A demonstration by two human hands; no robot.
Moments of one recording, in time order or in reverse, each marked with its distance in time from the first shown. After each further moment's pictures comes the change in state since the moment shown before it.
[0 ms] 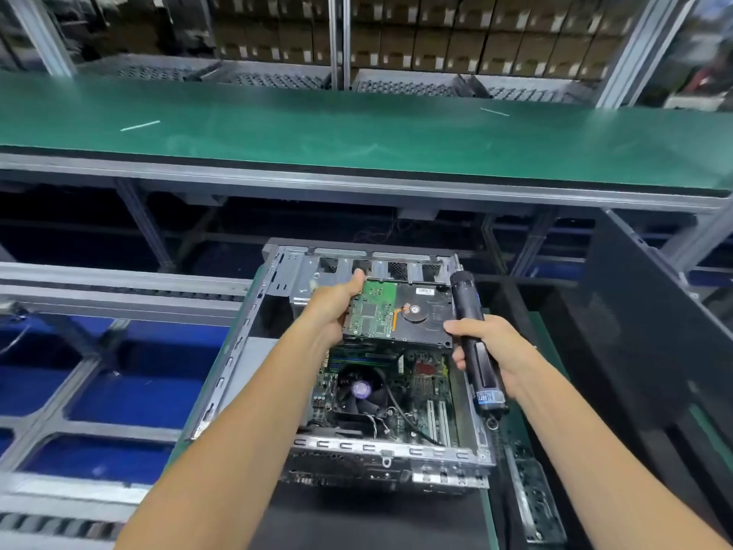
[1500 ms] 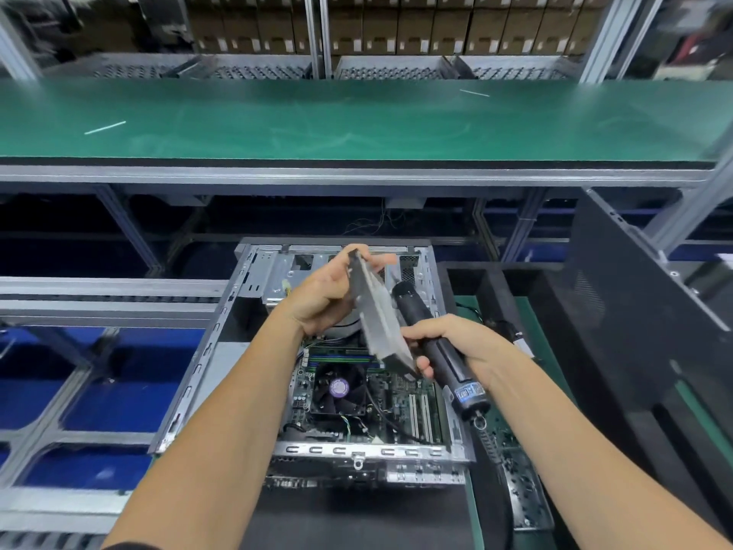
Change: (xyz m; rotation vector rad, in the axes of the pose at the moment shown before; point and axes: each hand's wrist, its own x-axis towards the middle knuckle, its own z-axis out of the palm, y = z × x) left_hand 0.013 0.003 0.008 -0.010 -0.814 0.347; right_hand -0.011 -0.014 0.011 0.148 -0.322 0.340
